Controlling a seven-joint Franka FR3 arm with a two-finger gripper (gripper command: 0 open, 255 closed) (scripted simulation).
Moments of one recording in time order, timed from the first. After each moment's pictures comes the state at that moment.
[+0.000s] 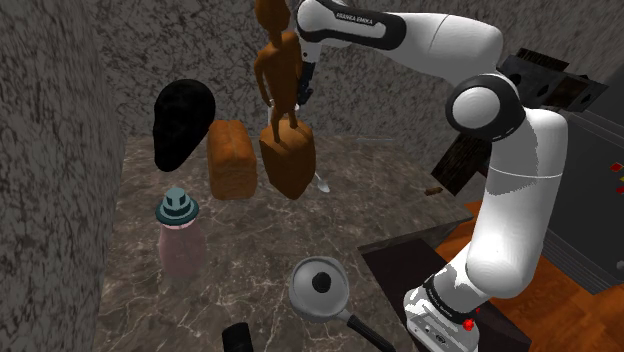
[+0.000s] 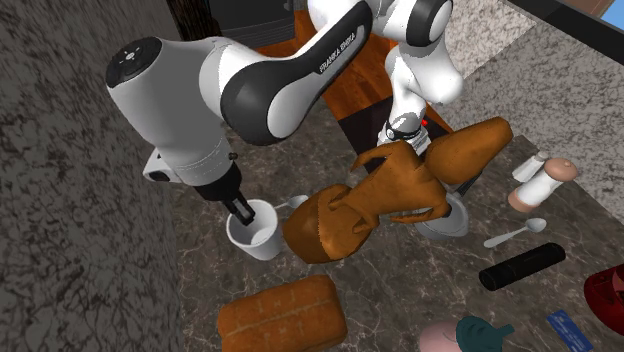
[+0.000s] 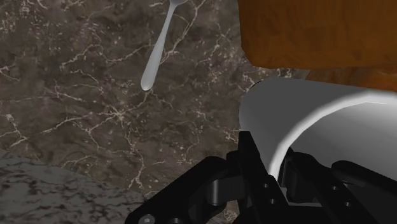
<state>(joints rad) 0.07 0.47 0.14 -1.24 0.05 1.62 0.05</state>
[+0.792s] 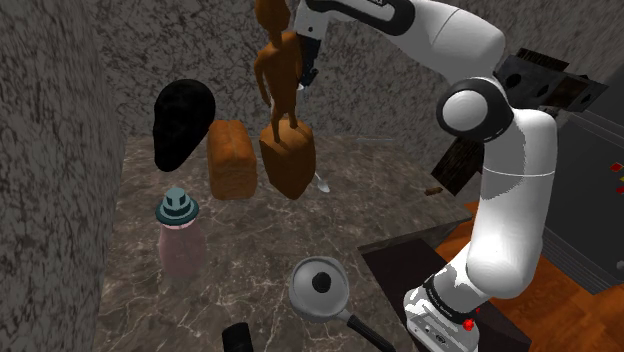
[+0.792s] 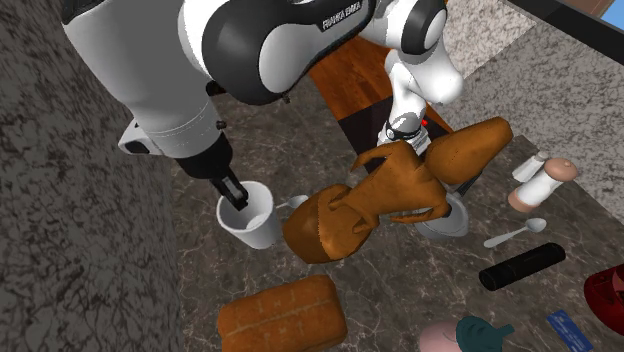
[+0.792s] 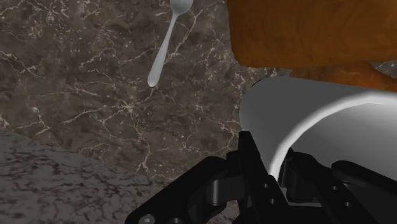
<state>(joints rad) 0.08 0.53 0.14 -1.00 0.05 1.43 0.06</state>
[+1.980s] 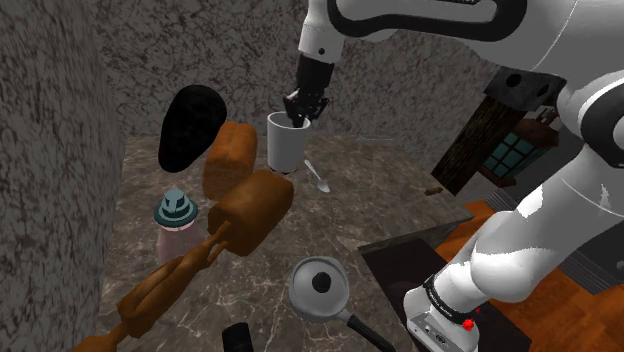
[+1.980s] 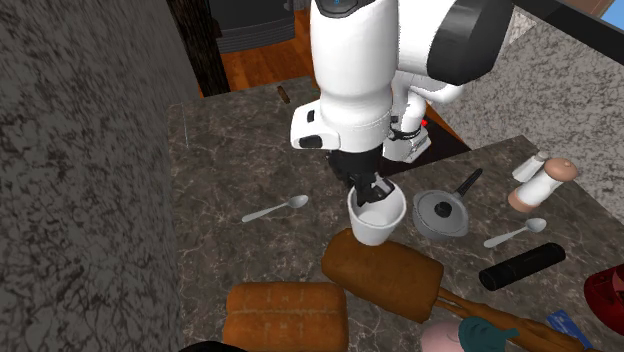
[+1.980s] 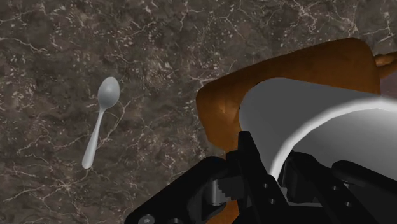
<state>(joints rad) 0.19 -0.05 0.25 -1.79 0.15 1.69 0.27</state>
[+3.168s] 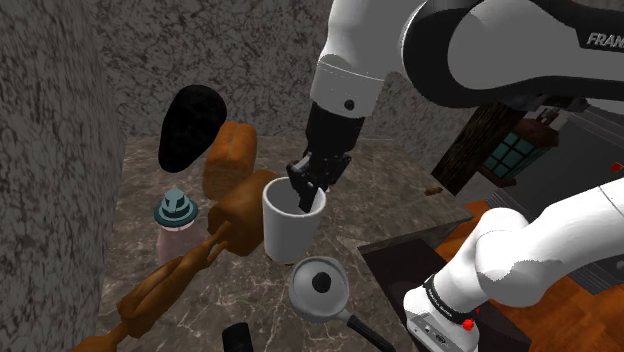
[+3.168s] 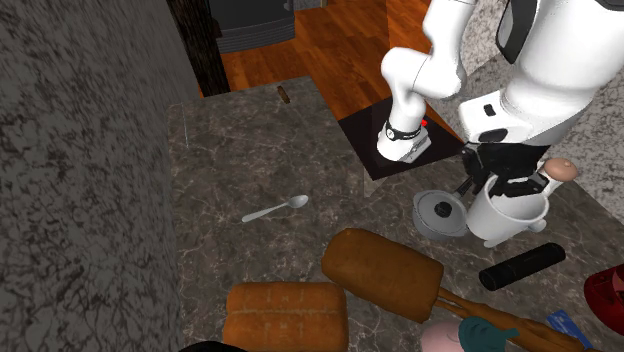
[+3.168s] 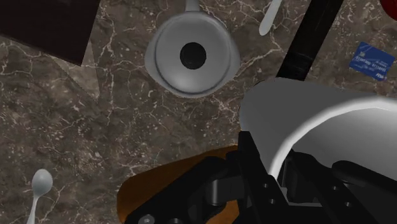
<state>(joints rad) 0.36 -0.36 0.45 -2.09 0.31 1.74 0.58</state>
